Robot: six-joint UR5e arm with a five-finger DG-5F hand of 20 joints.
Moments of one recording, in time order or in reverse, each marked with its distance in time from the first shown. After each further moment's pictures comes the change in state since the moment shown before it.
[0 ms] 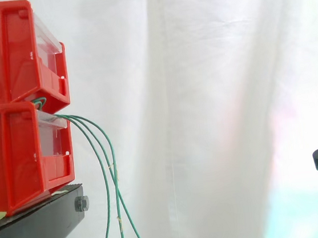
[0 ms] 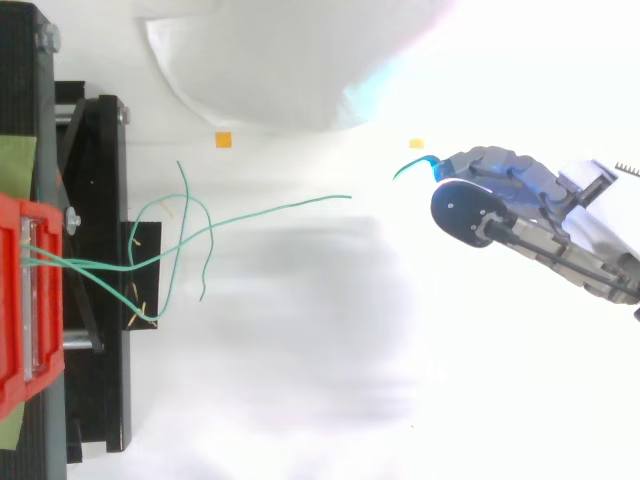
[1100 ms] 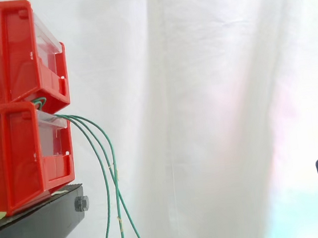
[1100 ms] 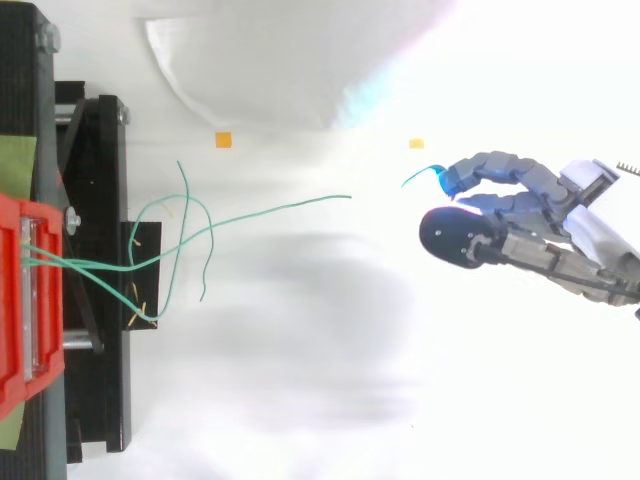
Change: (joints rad) arm 0.000 0.001 -0.001 -0.003 0.000 0.008
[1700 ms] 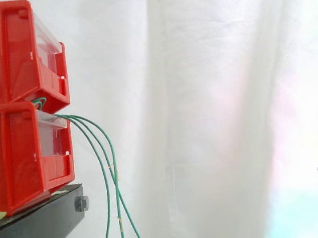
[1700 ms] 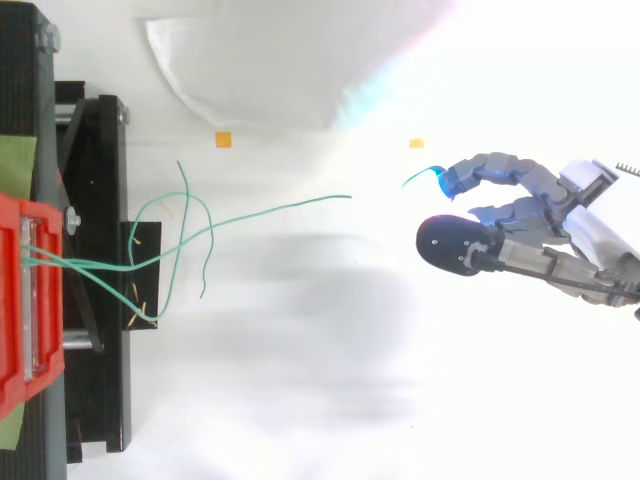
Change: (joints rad) arm 0.000 -0.001 -0.002 0.002 0.000 0.000
